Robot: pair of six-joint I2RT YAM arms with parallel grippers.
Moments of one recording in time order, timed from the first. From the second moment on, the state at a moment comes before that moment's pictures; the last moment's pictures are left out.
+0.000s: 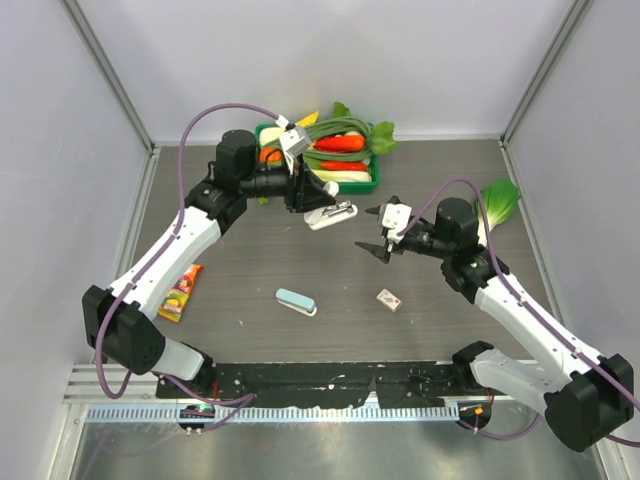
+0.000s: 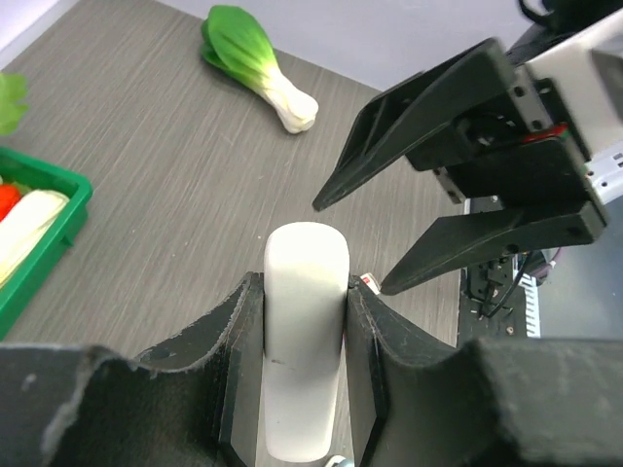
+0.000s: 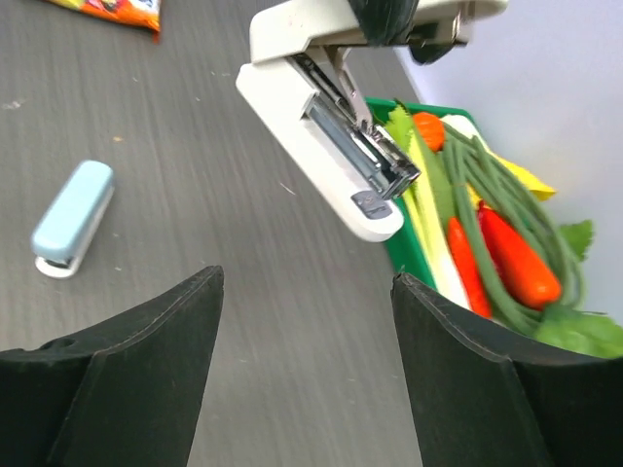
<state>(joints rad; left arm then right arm) -0.48 1.44 1.38 -0.19 0.88 -0.03 0.46 1.00 0.75 0.06 -0.69 -0.56</state>
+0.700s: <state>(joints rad) -0.48 1.53 1.36 -0.19 0.86 -0.09 0.62 1.05 0.67 0.06 -0.39 -0.93</state>
